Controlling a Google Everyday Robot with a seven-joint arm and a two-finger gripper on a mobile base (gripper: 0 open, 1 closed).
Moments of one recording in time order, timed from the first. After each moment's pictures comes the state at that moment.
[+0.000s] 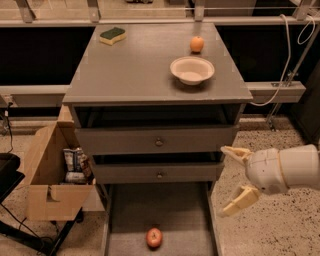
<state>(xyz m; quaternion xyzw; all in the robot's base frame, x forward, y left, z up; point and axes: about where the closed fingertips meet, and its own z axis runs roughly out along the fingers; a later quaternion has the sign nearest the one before) 0.427 -0.155 0.750 -0.57 0.71 0.23 0.35</state>
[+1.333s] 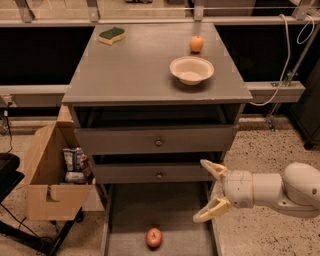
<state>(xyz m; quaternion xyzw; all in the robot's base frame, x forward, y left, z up) 0.449 -0.110 0.663 -0.52 0.65 0.33 0.45</state>
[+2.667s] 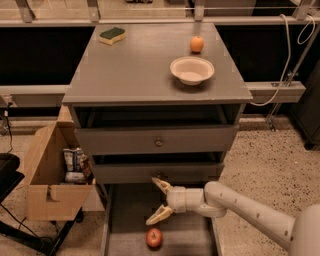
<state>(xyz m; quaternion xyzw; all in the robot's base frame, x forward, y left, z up) 0.530 0.042 0.430 -0.52 0.57 0.42 0.48</state>
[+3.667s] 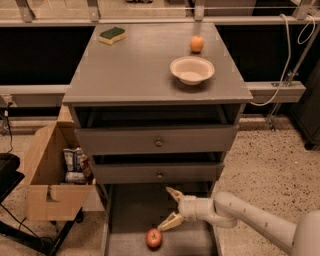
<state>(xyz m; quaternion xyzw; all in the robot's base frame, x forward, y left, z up) 0.529 -0.007 0.361 -0.48 0.64 0.39 0.44</state>
